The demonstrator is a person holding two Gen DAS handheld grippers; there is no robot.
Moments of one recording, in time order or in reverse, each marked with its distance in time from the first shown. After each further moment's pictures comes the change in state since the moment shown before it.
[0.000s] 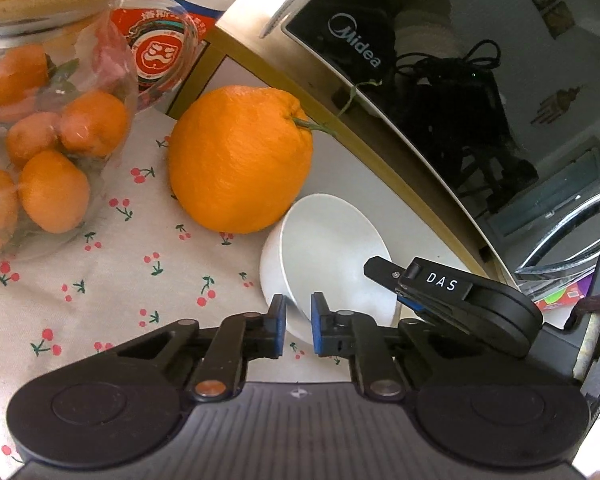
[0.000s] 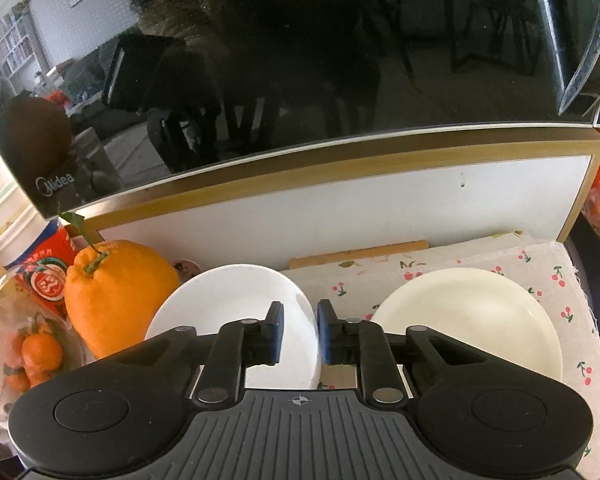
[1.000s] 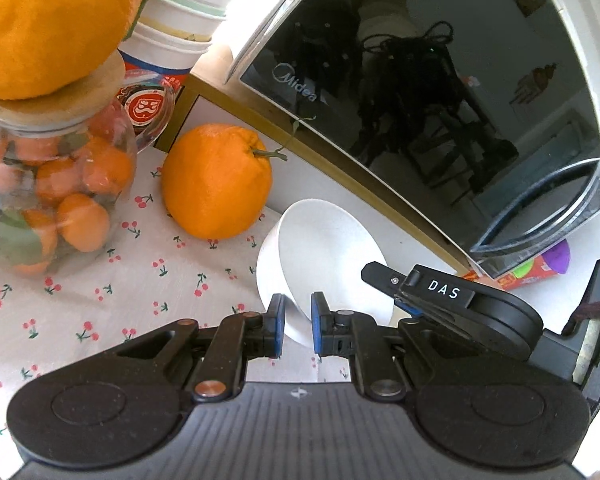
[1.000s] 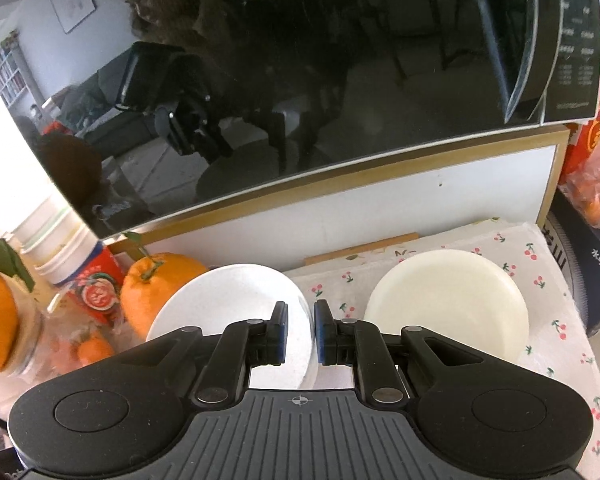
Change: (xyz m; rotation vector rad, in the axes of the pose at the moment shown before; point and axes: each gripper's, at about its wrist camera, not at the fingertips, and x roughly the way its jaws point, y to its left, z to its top) left arm -0.043 -0.004 0.015 0.093 0.016 -0.030; right arm -0.055 0.012 -0.007 0.078 -0.022 0.020
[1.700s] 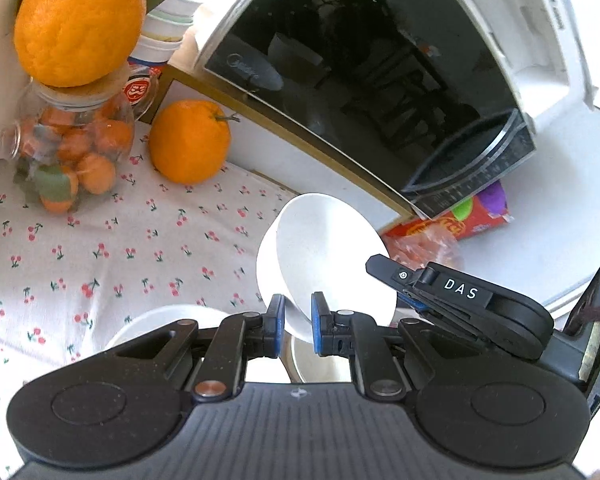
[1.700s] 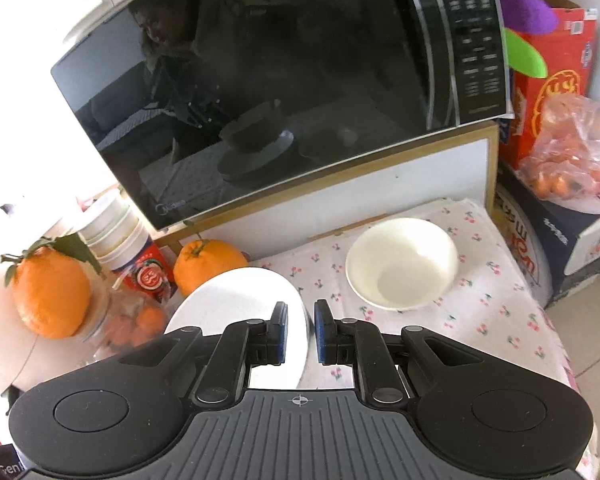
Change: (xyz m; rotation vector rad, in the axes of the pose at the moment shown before) left arm -0.065 -0.015 -0.034 0.067 0.085 -0.087; right arm -0.121 -0.003 -0.036 0.070 -0.036 -0.010
